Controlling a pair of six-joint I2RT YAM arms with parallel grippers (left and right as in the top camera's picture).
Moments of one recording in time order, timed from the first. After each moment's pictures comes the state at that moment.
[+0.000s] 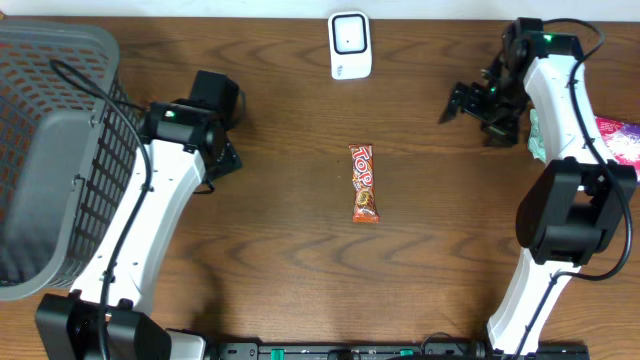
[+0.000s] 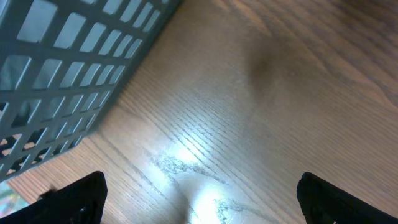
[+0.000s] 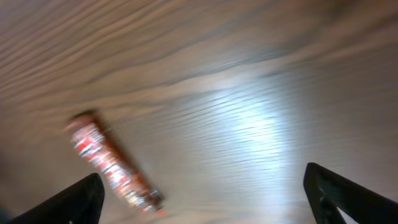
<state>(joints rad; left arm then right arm) -0.20 1.56 1.39 -1.27 -0.39 -0.71 -0.05 2.16 1.94 -1.35 -0.30 0.34</state>
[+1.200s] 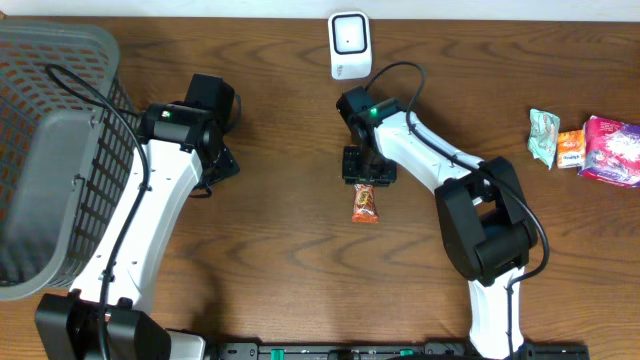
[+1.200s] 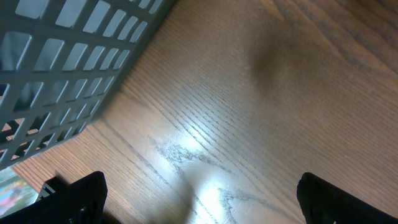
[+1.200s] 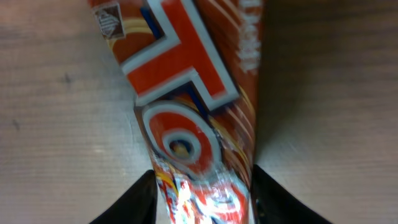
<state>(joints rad) -0.19 1.56 1.38 -1.31 -0.37 -0.72 0.50 2.16 1.56 -0.95 -0.07 0.58</state>
